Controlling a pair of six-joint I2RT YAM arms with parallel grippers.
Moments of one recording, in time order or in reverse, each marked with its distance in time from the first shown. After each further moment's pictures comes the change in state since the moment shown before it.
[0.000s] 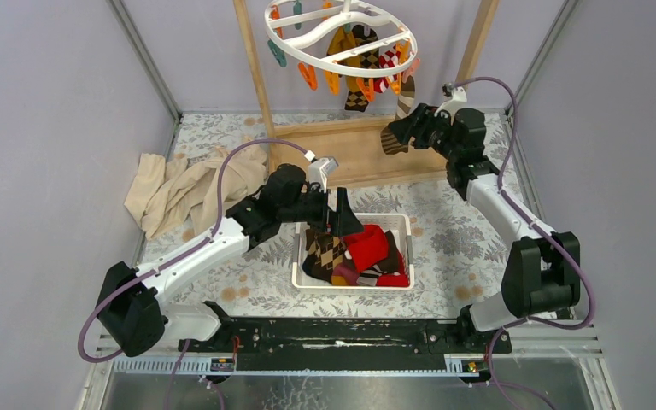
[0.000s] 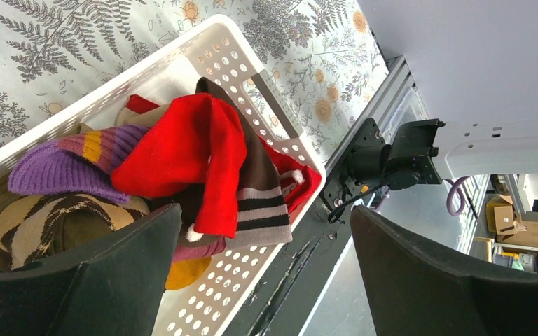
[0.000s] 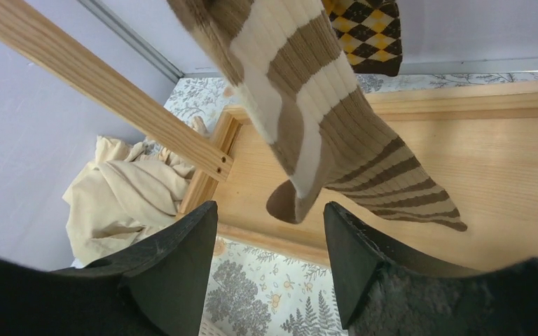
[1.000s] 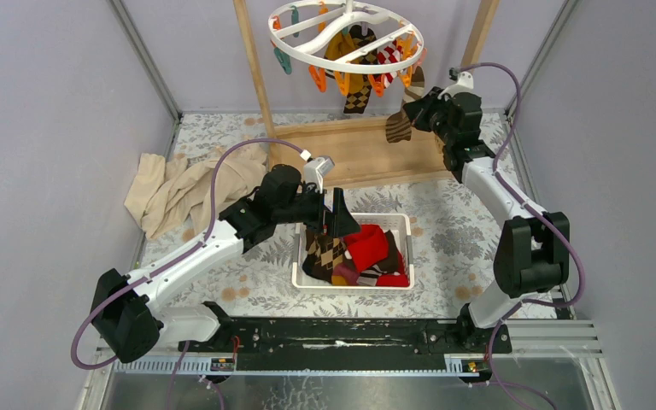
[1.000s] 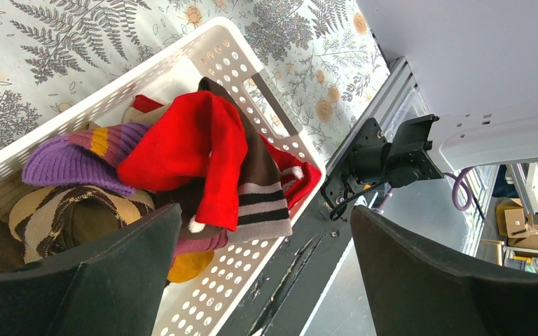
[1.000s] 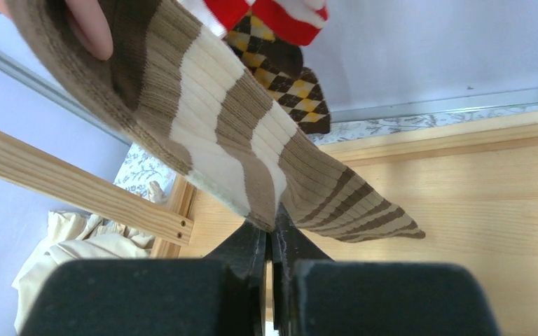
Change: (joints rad) left arm 0.000 -0.045 0.001 -0.039 -0.015 0.021; right arm 0.020 0.160 0.175 -0.005 0.208 0.015
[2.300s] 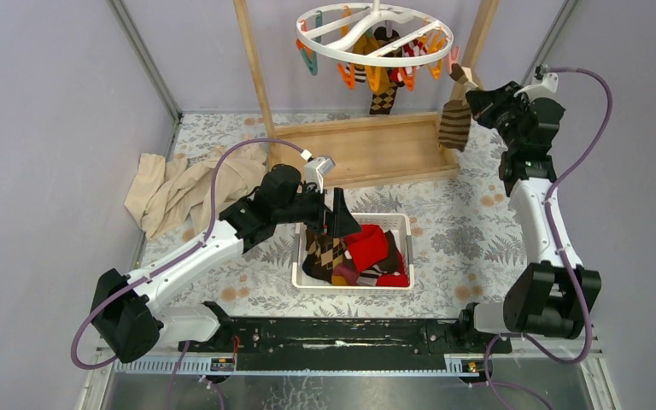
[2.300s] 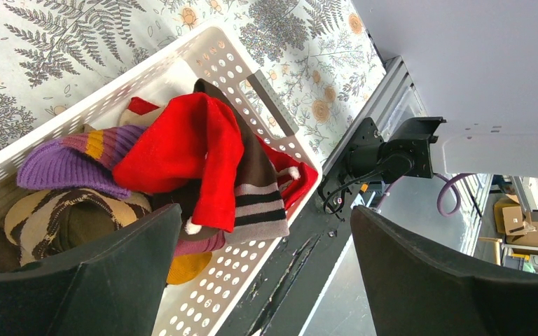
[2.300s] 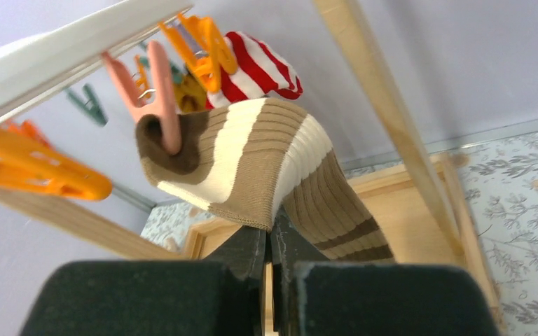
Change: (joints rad) left arm -0.001 0.000 0.001 0.007 0.009 -0.001; right arm -0.327 -0.248 -0.052 -0.038 -0.159 0.113
